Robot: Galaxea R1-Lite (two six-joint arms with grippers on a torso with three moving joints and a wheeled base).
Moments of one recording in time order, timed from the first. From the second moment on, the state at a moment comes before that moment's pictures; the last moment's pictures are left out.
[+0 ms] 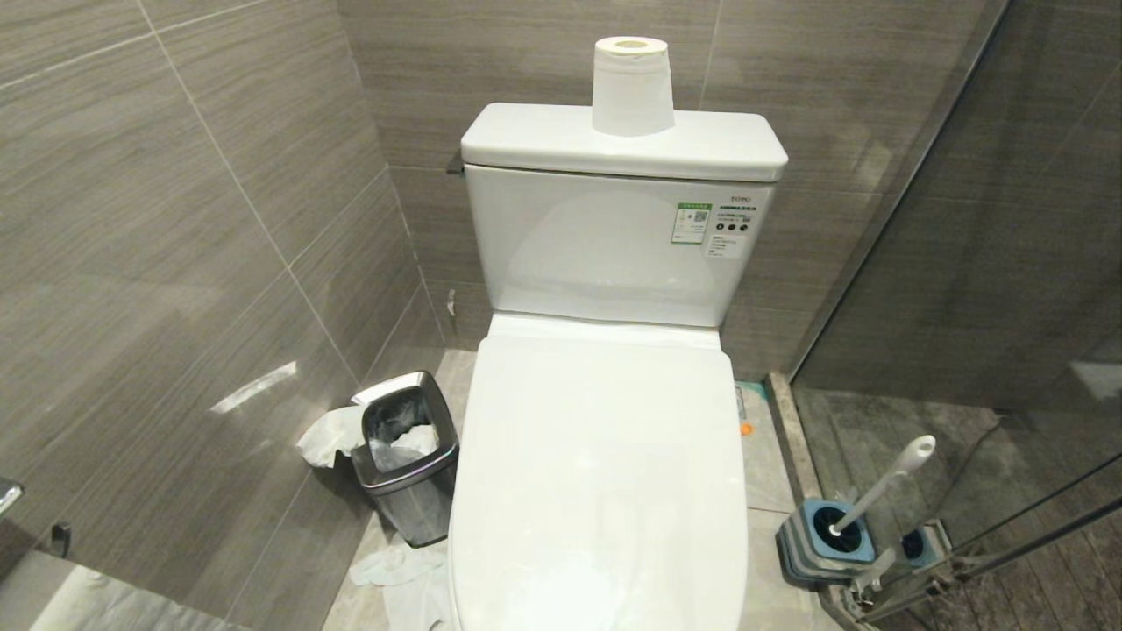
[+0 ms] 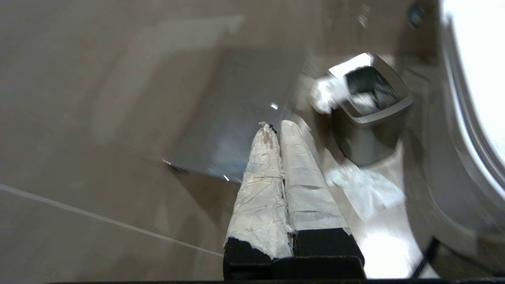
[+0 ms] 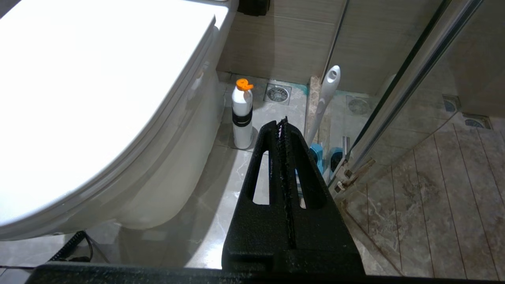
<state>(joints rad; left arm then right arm) 0.00 0.16 -0.76 0.65 0.30 0.22 0.01 0.00 0.00 0.00 0.00 0.01</state>
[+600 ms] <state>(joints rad) 0.00 0.01 -0.50 0.64 0.22 0.24 0.01 0.00 0.00 0.00 0.00 0.01</state>
